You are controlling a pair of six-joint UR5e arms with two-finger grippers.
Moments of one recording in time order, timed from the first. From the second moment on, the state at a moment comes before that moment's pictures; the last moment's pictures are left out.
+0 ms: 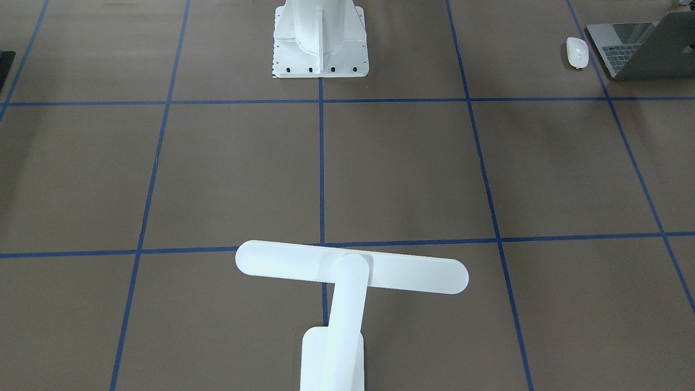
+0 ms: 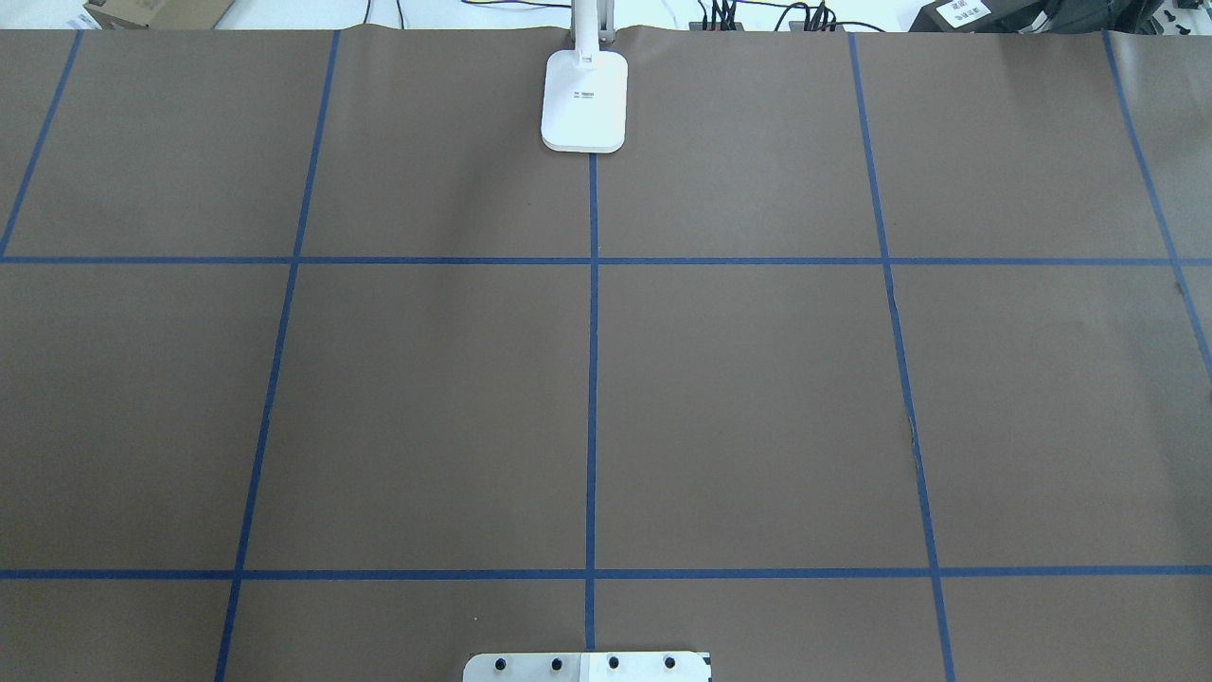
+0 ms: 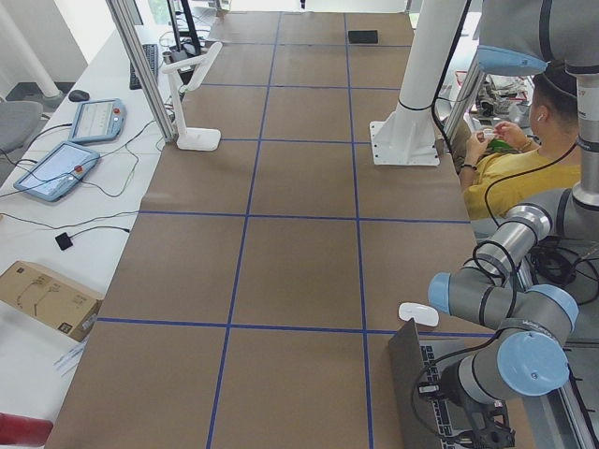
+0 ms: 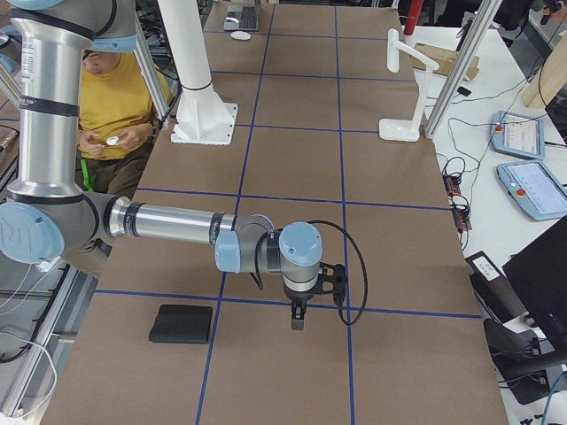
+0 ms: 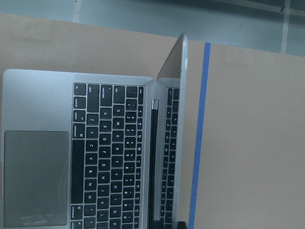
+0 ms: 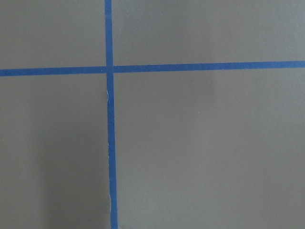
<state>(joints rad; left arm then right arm) -2.31 -0.96 -1.81 -1.50 -2.27 -0.83 1.59 -1.71 1.64 -1.45 2.29 0.06</state>
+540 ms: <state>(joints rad) -2.31 -1.00 -1.82 -1.49 -2.31 -0.83 1.59 -1.71 1.64 -1.45 2.29 0.06</state>
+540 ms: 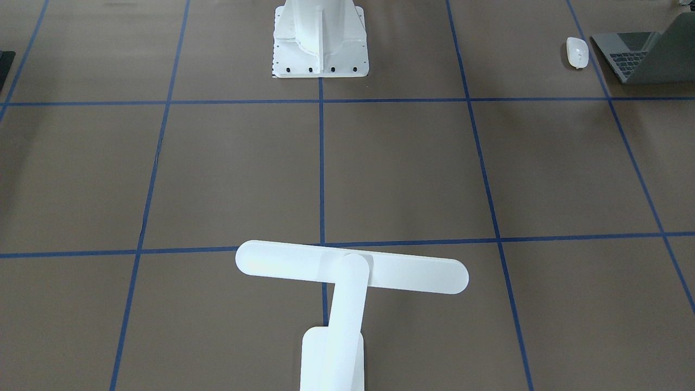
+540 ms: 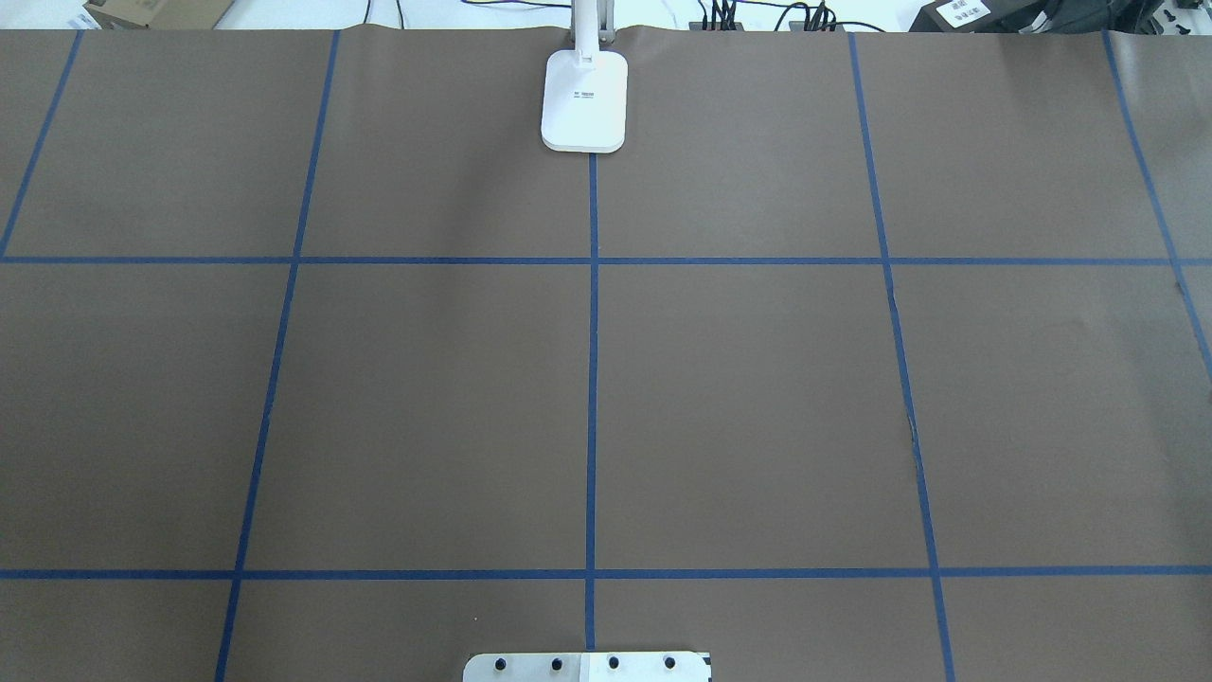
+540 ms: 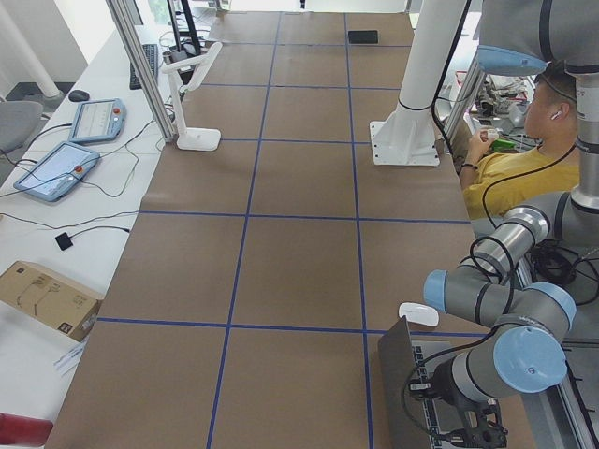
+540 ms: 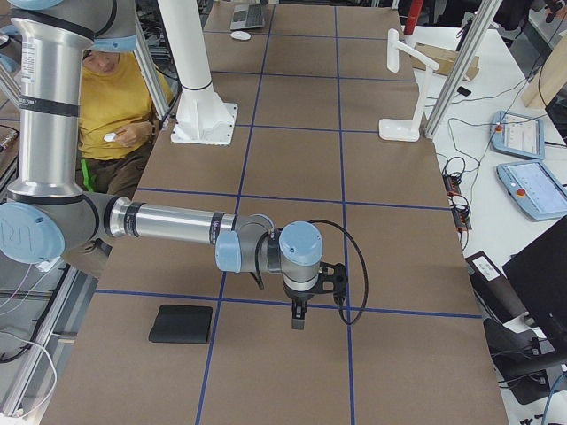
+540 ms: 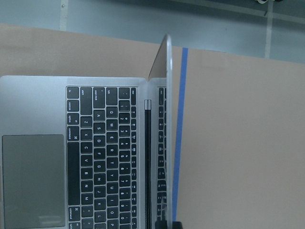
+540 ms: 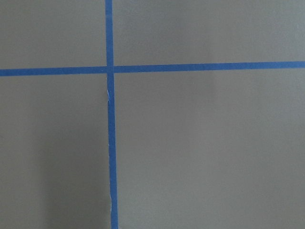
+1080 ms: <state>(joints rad) -2.29 -1.11 -1.83 -1.50 -2.40 -0.90 1.59 -1.71 1.64 -1.45 2.29 0.06</state>
